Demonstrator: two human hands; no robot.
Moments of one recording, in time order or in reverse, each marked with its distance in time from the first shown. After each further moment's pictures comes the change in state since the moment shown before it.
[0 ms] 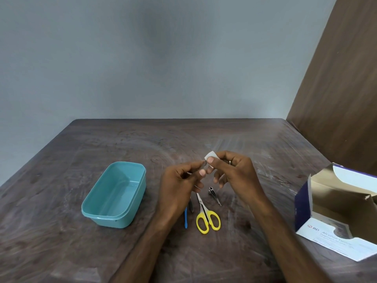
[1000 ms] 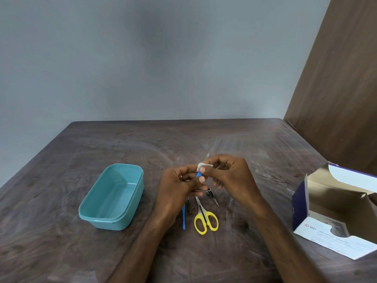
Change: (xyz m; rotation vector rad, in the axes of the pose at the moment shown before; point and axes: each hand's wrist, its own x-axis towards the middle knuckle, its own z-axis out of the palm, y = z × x) left_hand -0.001 0.006 -0.001 -0.139 -0.103 -0.170; right_hand 0.001 0.005 0.000 -0.144 -0.012 -0.084
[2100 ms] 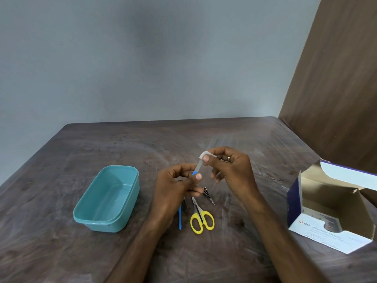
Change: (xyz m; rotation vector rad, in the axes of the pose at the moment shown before) left_hand 0.002 -0.004 0.003 -0.024 0.068 0.018; right_hand 0.003 -0.004 -0.005 0.182 0.138 0.064
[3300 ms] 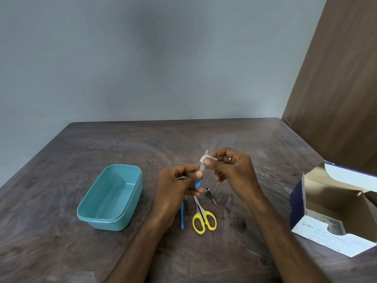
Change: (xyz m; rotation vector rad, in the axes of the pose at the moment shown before) left_hand 0.000 0.002 -0.001 0.004 0.037 -0.005; right_hand 0.000 0.000 -0.001 0.019 -0.057 -0.007
